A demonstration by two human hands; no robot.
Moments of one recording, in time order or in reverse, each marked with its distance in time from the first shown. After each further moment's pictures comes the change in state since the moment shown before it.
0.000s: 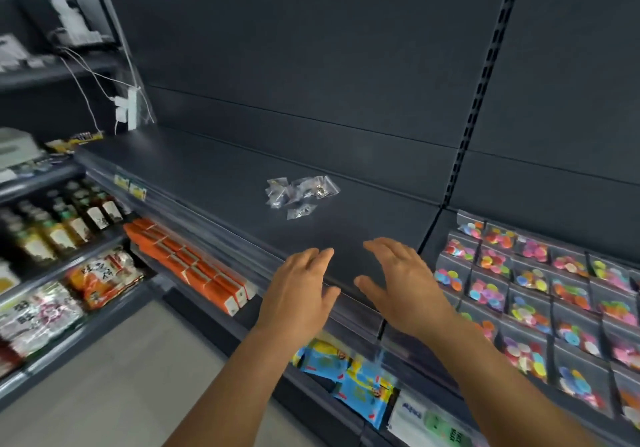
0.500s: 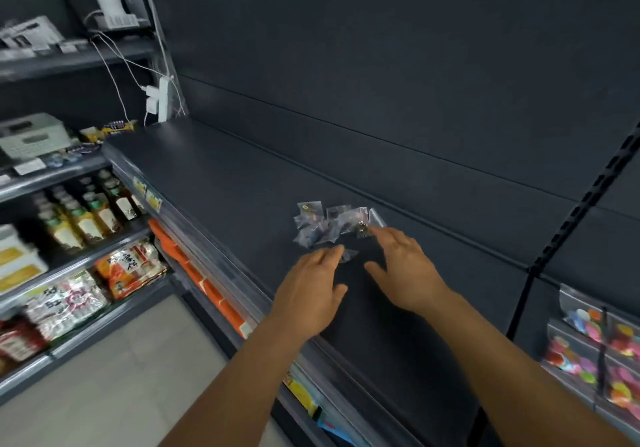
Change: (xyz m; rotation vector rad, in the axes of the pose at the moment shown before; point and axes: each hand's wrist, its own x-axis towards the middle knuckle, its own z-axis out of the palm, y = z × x) left_hand 0.133 -0.084 0.018 -0.035 -0.037 -0.147; right_hand 0.193 0.007 0.036 0.053 -0.153 -0.037
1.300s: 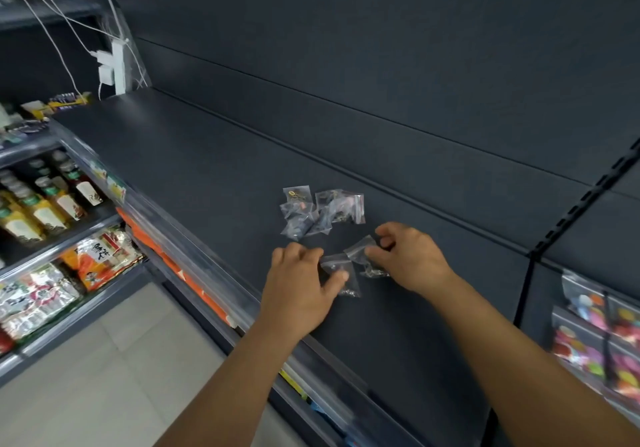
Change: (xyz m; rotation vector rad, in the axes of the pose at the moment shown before) left_hand 0.015 -0.018 0.014 -0.018 -0.009 -0.140; right_hand 0.026 0.011 0.001 0.167 -0.024 0.266
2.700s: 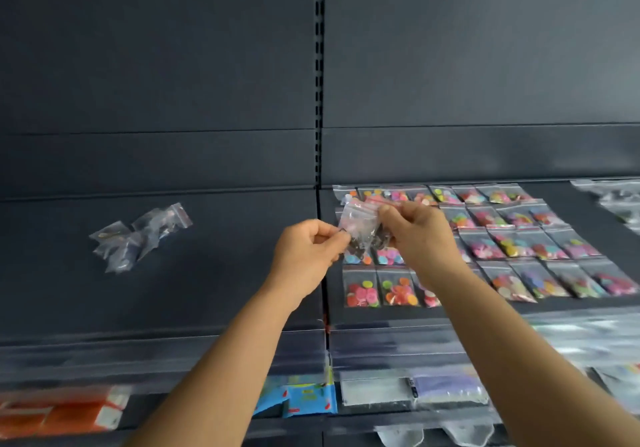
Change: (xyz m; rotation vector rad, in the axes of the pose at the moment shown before) left_hand -0.085 0.156 0.005 -0.861 -0.524 0.360; right_hand -0.232 0.073 -0.056 0.613 0.853 0.411
